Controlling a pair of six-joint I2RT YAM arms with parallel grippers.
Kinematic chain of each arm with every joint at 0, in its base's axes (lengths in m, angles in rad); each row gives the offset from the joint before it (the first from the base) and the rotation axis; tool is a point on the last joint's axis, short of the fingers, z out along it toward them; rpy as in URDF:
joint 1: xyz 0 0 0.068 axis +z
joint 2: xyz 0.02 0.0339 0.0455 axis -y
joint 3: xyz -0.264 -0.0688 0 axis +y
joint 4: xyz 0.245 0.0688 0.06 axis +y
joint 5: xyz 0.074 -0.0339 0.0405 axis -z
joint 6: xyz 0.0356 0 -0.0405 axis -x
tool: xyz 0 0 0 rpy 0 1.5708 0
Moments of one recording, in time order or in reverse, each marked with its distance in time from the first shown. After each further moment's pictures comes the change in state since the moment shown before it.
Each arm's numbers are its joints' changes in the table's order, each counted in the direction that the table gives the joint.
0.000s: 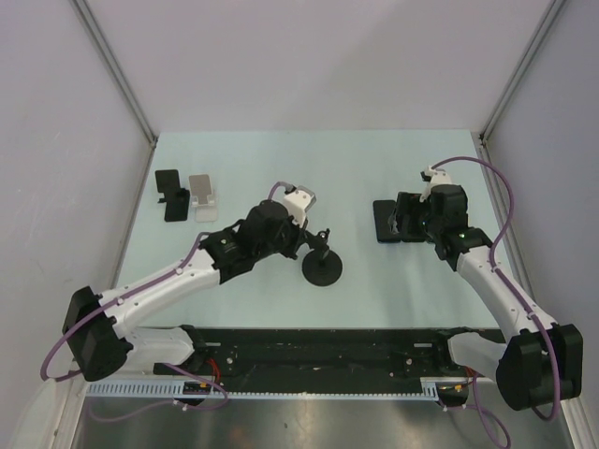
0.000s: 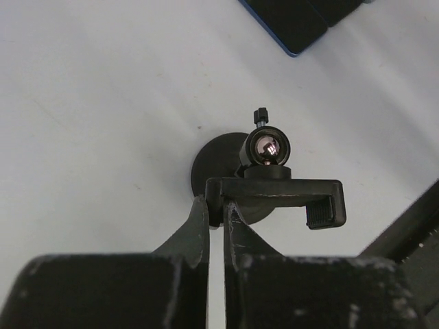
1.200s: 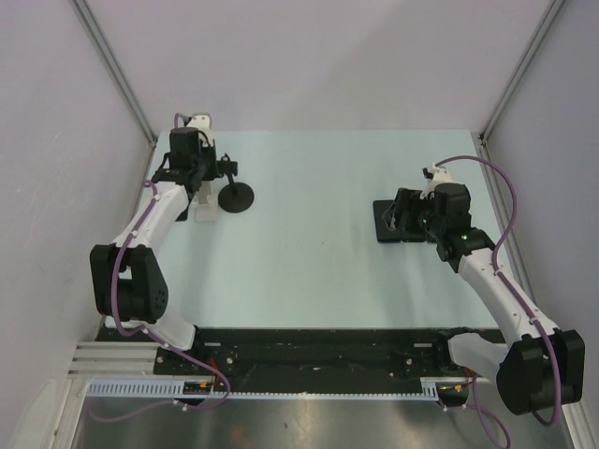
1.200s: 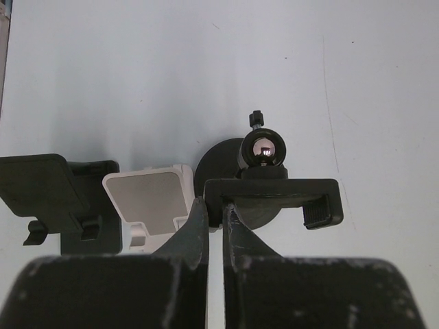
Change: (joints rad) left arm 0.802 -0.369 -0.336 -0.041 0.066 -0.129; right arm -0.008 0.026 0.000 -0.048 -0.106 -0.058
